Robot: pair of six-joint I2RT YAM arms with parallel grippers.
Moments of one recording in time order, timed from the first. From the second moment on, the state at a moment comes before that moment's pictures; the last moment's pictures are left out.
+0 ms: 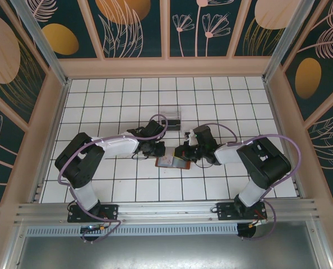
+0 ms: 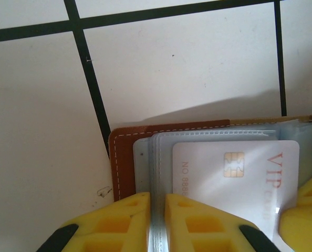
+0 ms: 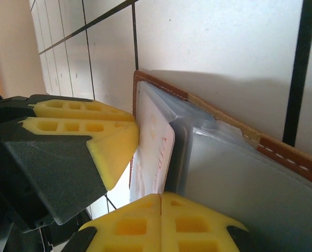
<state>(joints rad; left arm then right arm) -0.75 1.77 0.99 -0.36 0.15 -0.63 0.58 1.64 0.55 0.33 -0.66 0.92</state>
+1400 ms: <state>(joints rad) -0.75 1.70 0.99 -0.42 0.07 -0.66 0.48 1.32 0.56 -0.08 -0.58 0.67</state>
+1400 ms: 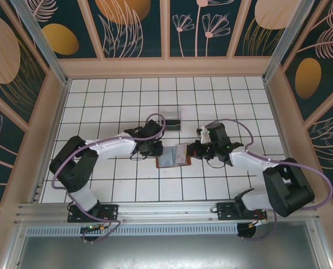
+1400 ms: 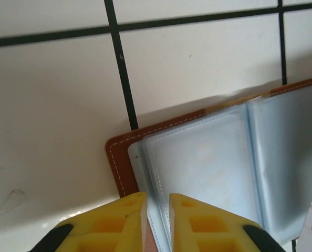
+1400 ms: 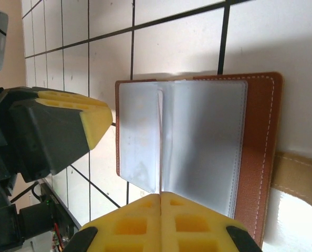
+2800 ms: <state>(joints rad) -0.75 1.68 0.87 -0.37 0.05 -0.64 0.65 1.35 1.04 -0.57 -0.03 -0.59</state>
